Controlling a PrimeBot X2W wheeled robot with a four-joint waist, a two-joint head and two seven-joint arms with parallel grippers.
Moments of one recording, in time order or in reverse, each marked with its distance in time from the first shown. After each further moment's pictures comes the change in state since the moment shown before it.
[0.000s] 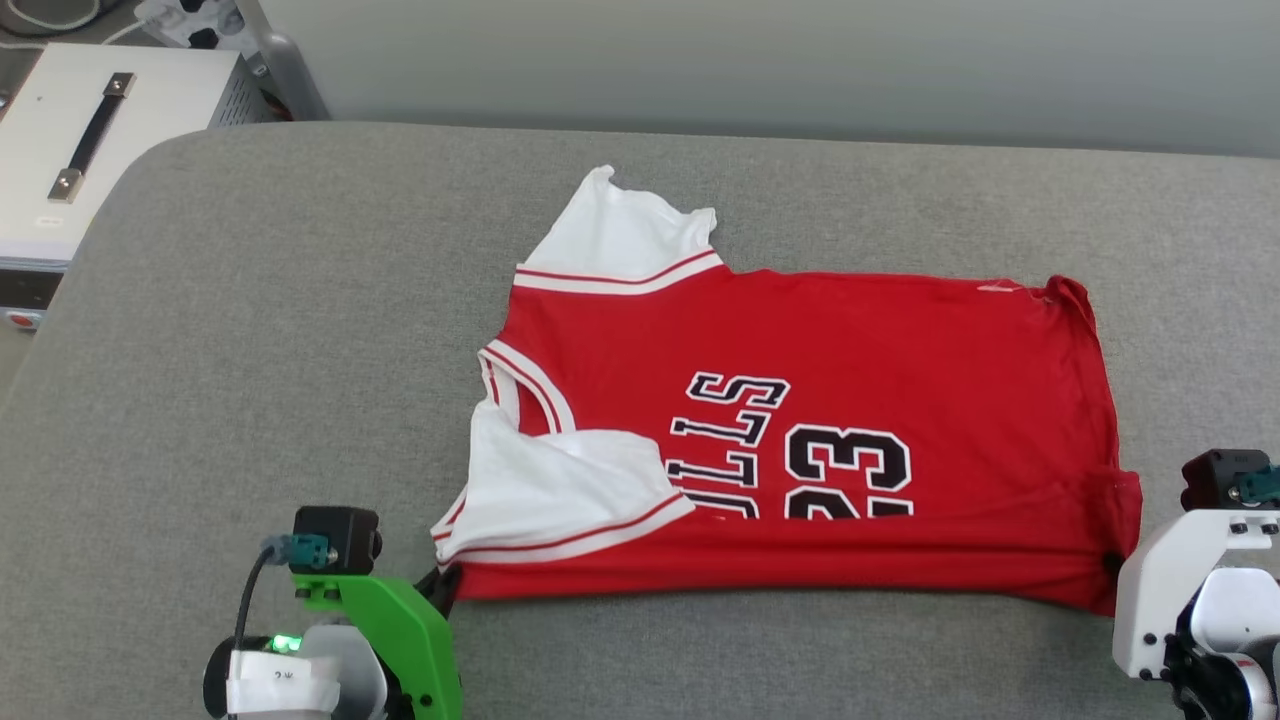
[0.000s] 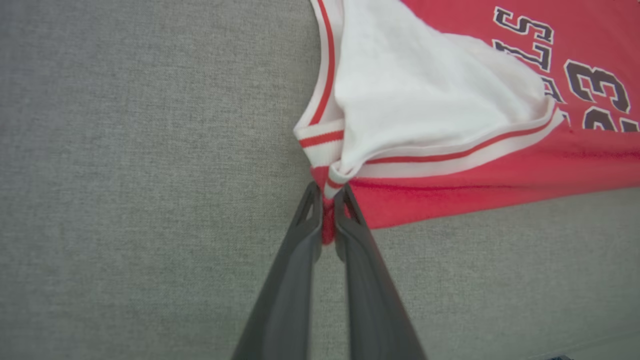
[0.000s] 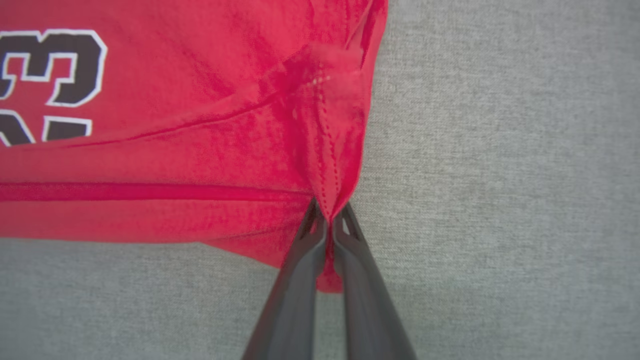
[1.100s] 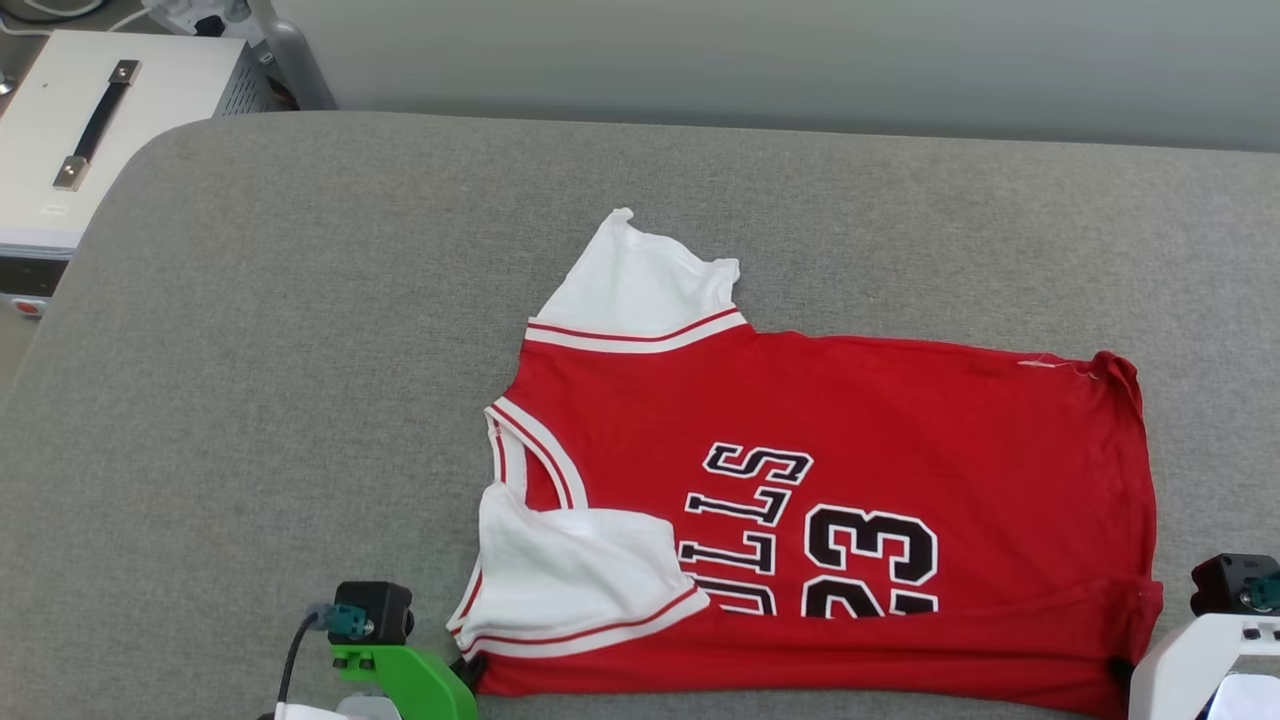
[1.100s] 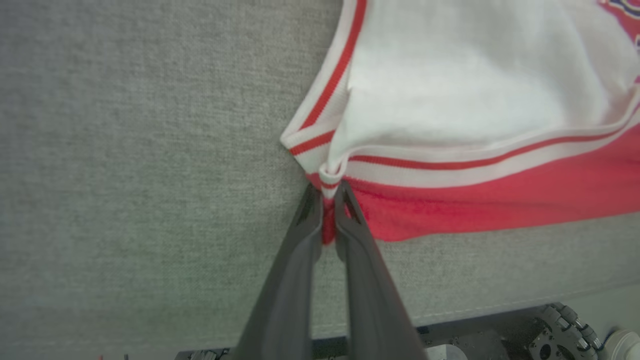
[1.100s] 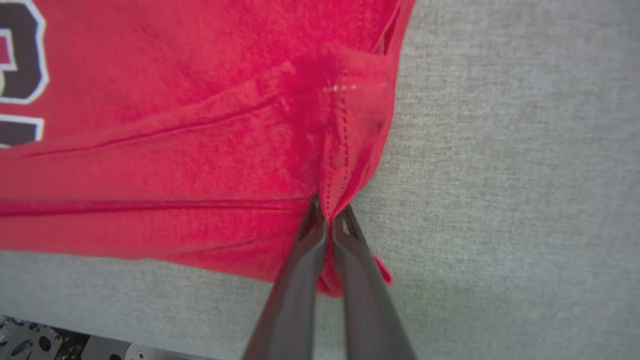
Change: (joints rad) left arm 0.058 -0.059 -0.064 0.149 -0.026 -0.057 -0.012; right arm 0.203 0.001 -0.015 -0.088 0.052 0.000 0.013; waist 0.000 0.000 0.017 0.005
